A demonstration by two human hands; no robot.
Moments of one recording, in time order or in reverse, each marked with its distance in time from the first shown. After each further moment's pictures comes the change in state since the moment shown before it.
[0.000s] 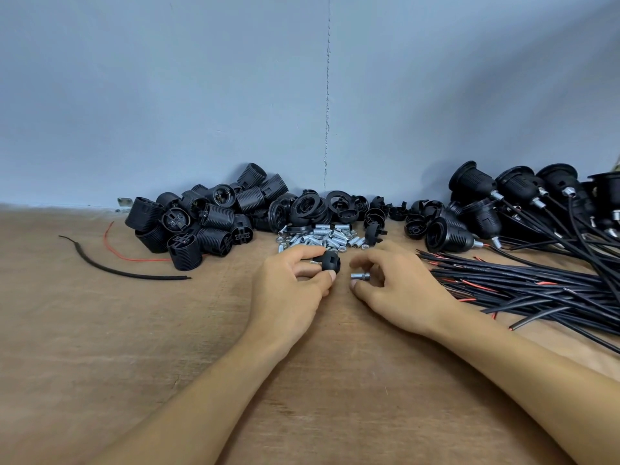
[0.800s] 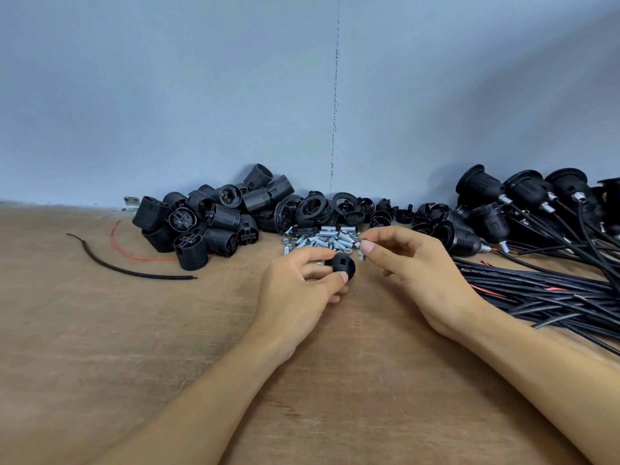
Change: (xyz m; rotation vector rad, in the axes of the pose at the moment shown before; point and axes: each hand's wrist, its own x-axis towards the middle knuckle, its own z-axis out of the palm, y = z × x) left_hand 0.001 0.002 -0.002 -0.128 -0.108 -0.029; right_hand 0.004 0.000 -0.007 0.857 0.121 0.115
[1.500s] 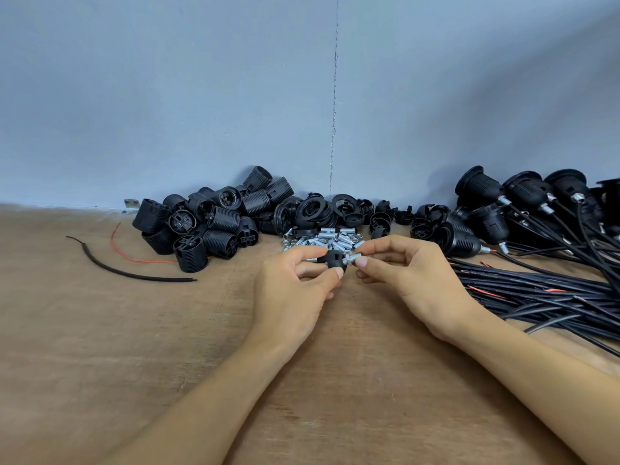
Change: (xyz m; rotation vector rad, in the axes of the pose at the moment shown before) left_hand -0.005 0.007 0.002 0.038 0.119 0.067; right_hand -0.003 0.001 0.003 0.032 -0.014 0.021
